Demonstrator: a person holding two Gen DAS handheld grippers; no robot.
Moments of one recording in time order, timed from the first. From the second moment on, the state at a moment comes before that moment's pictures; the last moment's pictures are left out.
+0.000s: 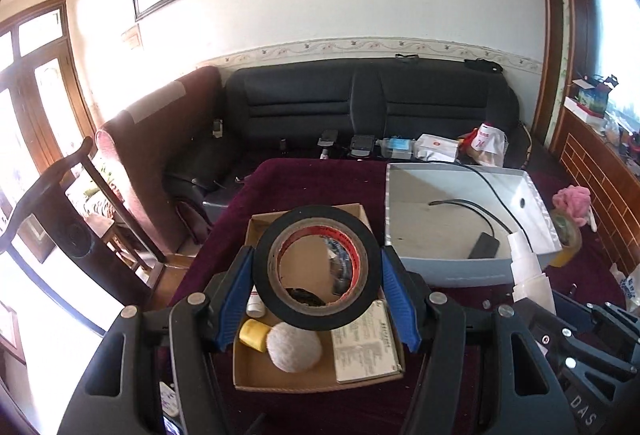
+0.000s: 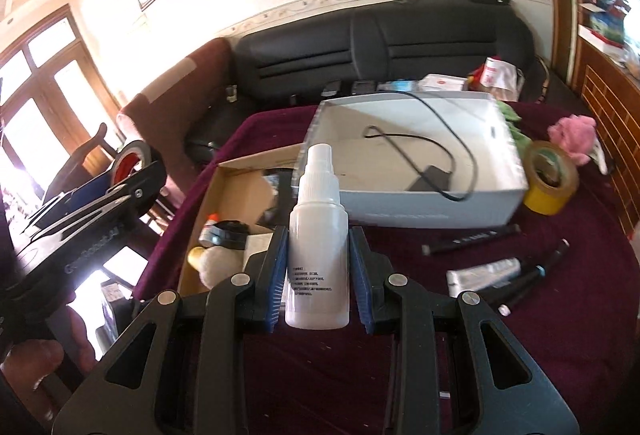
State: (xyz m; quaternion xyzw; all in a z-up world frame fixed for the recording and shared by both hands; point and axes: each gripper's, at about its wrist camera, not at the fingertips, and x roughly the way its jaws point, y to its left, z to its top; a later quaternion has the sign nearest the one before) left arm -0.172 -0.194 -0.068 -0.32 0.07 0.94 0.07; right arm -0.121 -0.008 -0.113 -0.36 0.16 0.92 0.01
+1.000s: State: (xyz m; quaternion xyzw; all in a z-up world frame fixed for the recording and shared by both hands) left arm -0.305 -0.244 -0.148 -0.46 0.03 0.88 0.11; right arm -0.247 -0.063 -0.160 -0.44 0.19 0.88 -0.01
